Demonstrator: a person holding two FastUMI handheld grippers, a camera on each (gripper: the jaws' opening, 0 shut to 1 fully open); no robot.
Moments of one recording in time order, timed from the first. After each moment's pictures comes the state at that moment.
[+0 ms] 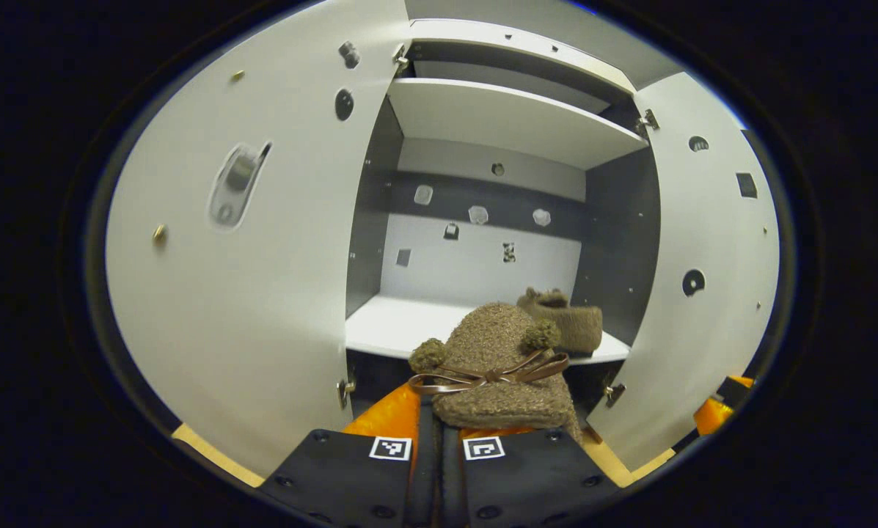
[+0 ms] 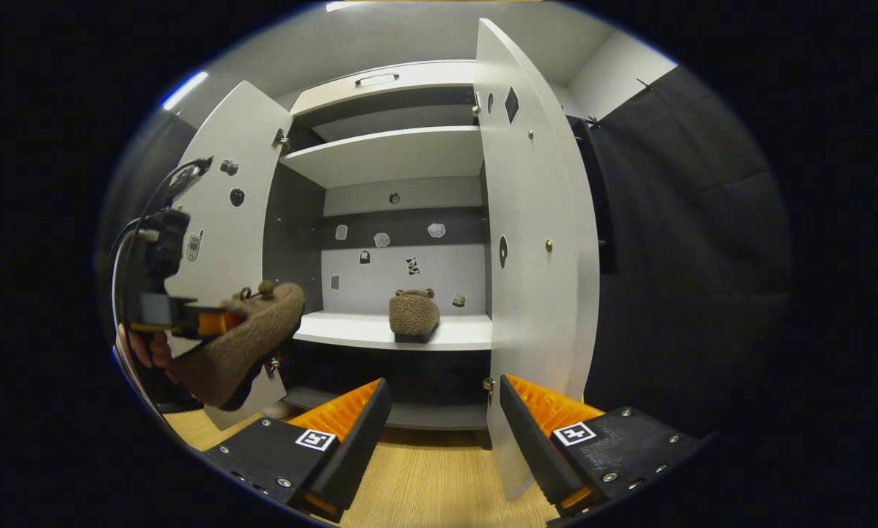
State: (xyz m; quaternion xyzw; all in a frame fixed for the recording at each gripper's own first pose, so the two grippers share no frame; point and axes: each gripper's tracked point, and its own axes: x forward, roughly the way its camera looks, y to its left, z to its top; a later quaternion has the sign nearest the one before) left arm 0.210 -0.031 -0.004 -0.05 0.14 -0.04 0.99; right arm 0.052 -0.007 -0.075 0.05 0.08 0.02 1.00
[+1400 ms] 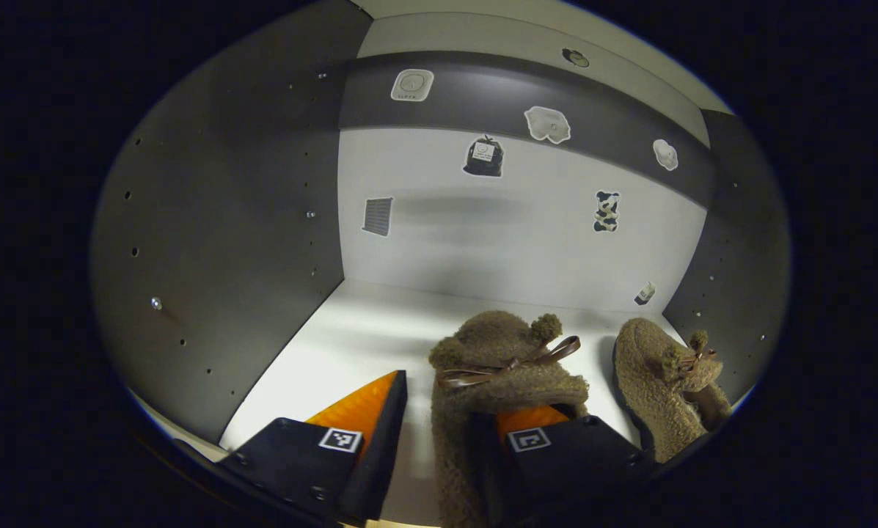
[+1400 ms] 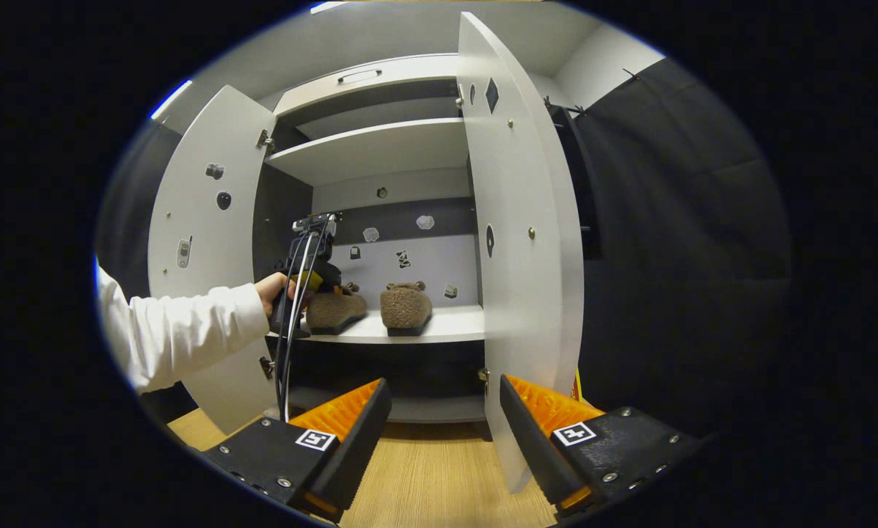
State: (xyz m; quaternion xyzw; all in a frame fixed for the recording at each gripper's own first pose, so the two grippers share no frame) left arm 0.441 -0.043 -0.124 -0.03 0.33 0.01 0.94; right arm 0.049 -0.013 -0.078 0.07 0.09 0.01 0.99
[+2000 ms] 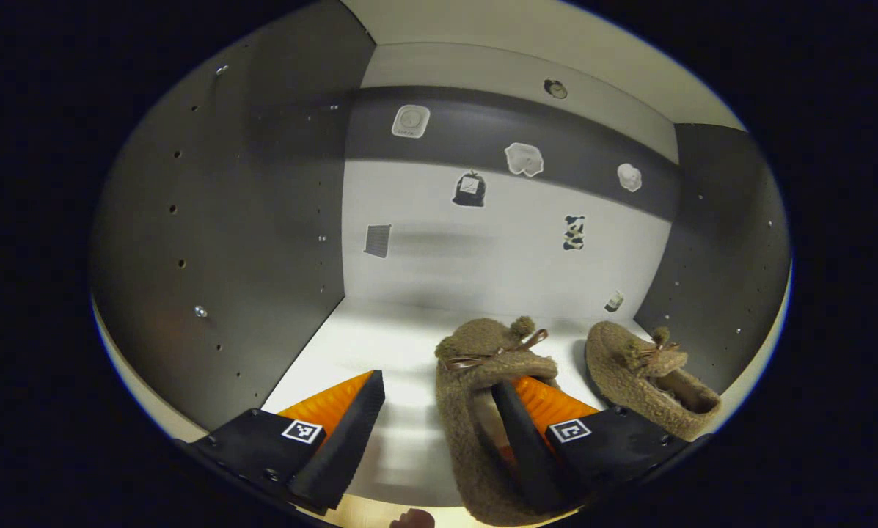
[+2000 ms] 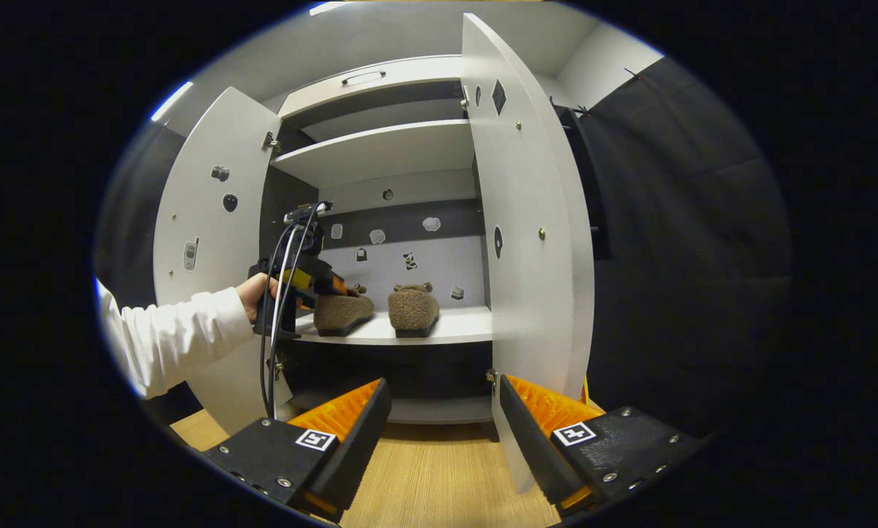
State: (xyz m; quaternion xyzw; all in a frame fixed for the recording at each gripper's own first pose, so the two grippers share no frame) left arm 0.411 -0.053 -0.077 -0.06 0.28 -0.05 0.96; right arm 0.046 -0.003 -0.077 0.07 0.09 0.02 0.99
